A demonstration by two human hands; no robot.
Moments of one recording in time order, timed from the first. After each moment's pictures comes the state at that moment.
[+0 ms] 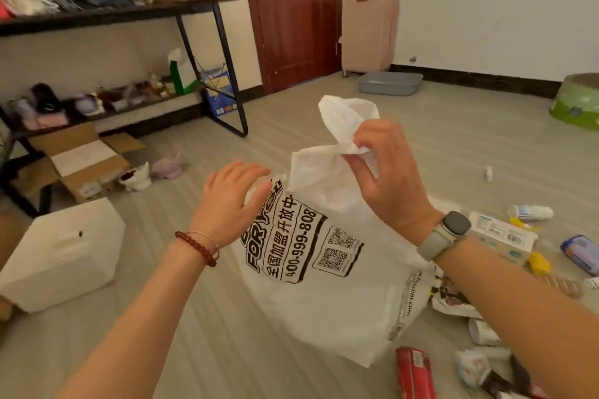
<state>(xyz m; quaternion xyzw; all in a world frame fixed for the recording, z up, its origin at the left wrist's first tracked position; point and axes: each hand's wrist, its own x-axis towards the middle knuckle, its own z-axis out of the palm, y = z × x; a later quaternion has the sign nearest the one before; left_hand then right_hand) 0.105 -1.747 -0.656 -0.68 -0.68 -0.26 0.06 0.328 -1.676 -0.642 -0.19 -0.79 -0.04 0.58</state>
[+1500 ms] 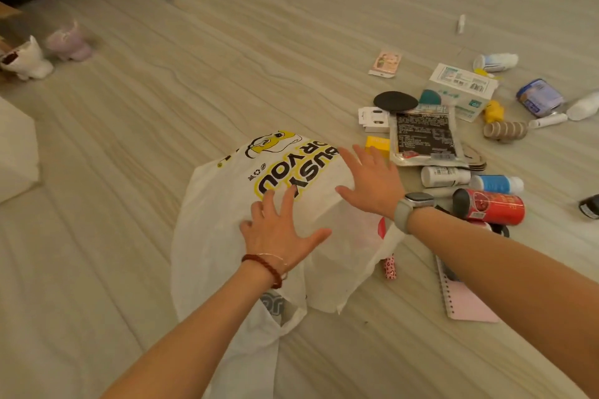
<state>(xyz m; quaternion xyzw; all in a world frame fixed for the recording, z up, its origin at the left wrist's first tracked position) 0.242 -1.826 -0.887 -0.61 -0.77 0.01 -0.16 0.401 -1.723 -0.886 -0.57 -0.81 0.15 -0.02</state>
